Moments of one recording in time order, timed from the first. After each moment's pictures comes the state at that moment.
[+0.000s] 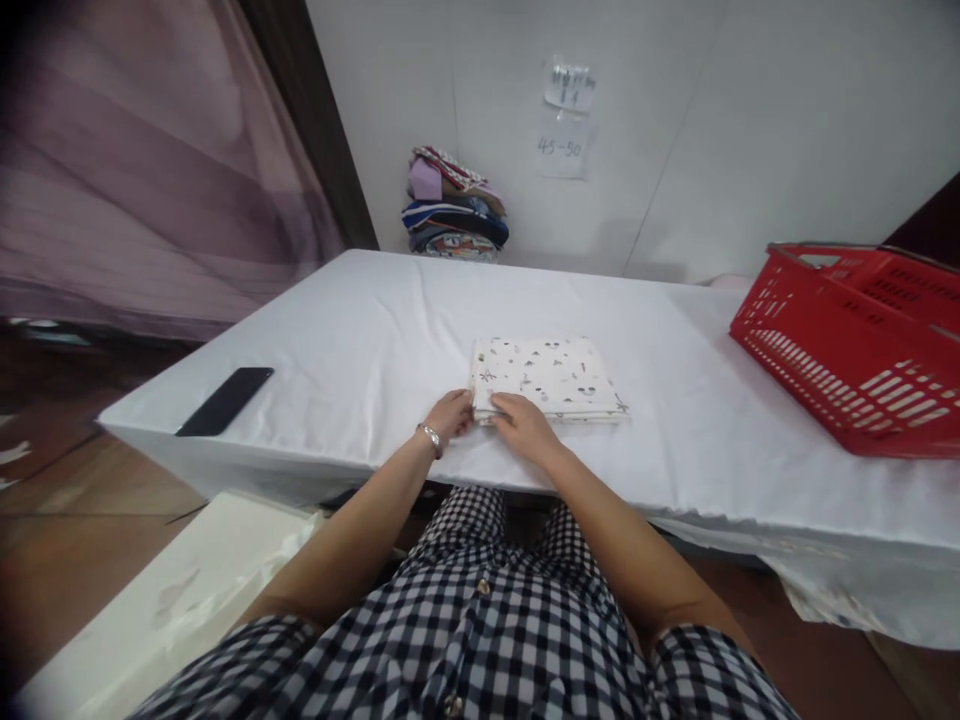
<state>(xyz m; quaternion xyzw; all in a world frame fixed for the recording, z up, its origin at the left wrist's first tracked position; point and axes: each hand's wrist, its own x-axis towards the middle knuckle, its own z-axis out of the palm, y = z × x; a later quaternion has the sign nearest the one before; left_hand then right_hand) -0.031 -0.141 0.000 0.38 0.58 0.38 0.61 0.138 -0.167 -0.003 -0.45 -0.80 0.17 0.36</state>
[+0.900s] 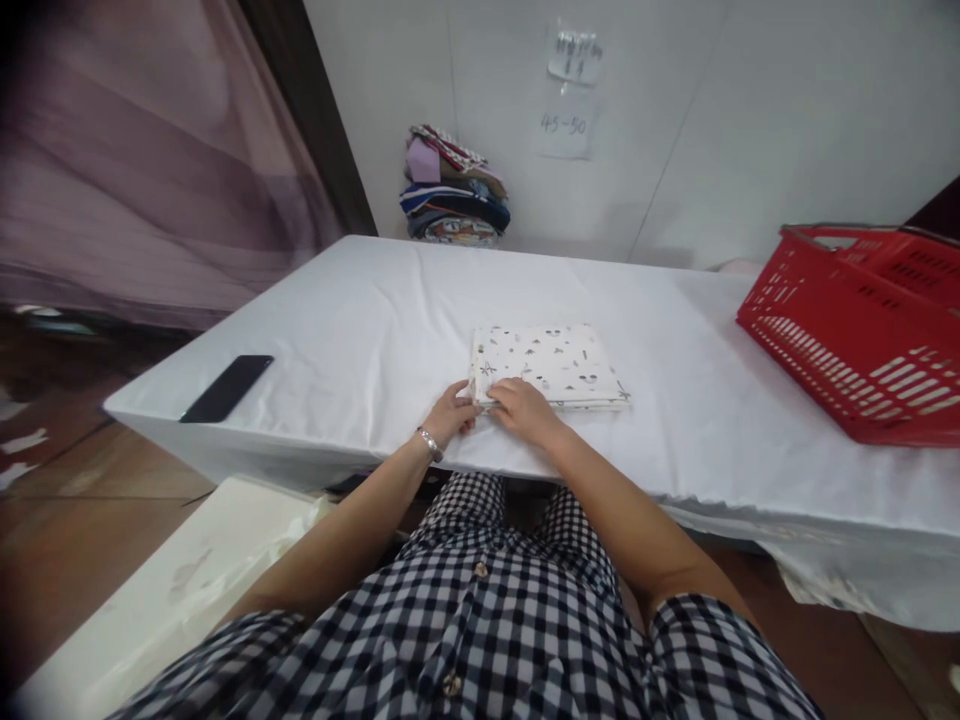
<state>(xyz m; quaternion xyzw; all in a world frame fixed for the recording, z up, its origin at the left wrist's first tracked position) -0.029 -0.167 -0.004 0.45 0.55 0.40 0.58 0.144 -0.159 0.008 -0.35 -0.89 0.06 0.28</state>
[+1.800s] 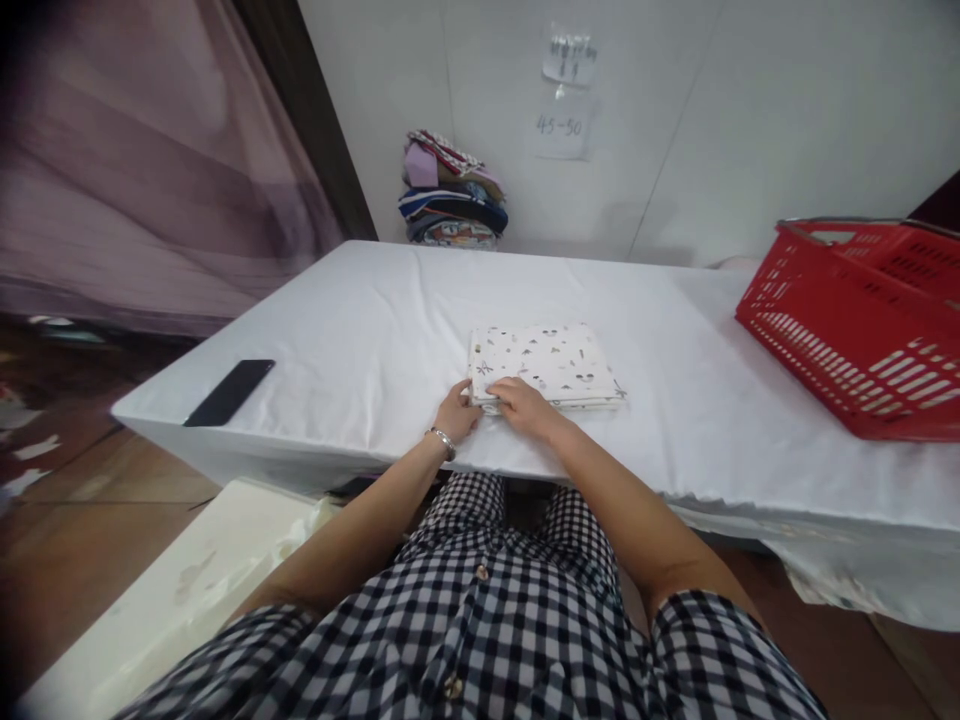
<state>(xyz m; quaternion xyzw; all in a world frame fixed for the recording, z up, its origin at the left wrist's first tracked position) -0.012 -0.162 -0.011 0.49 0.63 0.36 0.48 0.155 -0.147 -0.005 -0.35 -0.88 0.17 0.28</state>
